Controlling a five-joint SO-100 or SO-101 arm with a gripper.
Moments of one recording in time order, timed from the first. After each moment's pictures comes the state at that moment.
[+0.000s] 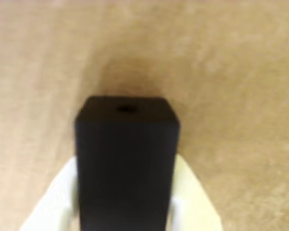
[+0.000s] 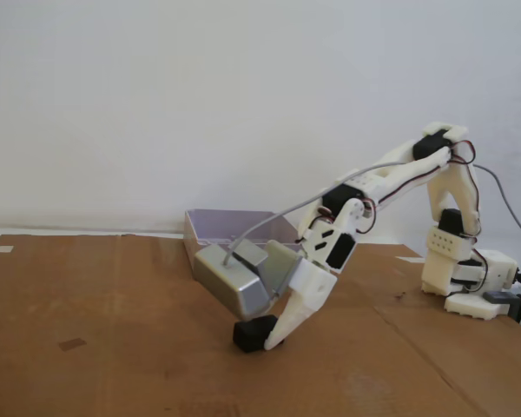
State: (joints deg) arm -17.6 56.8 83.5 33.6 2.1
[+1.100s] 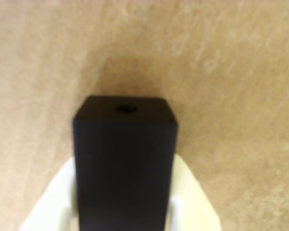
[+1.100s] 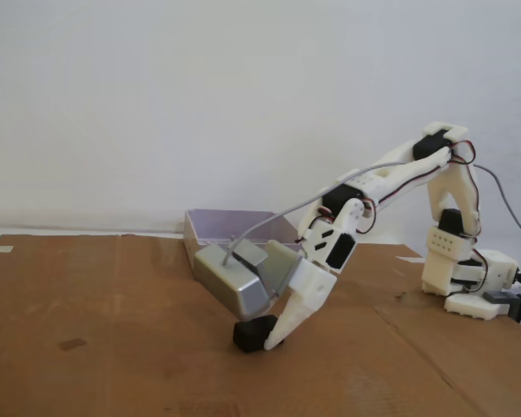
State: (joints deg) arm -17.6 56.8 83.5 33.6 2.1
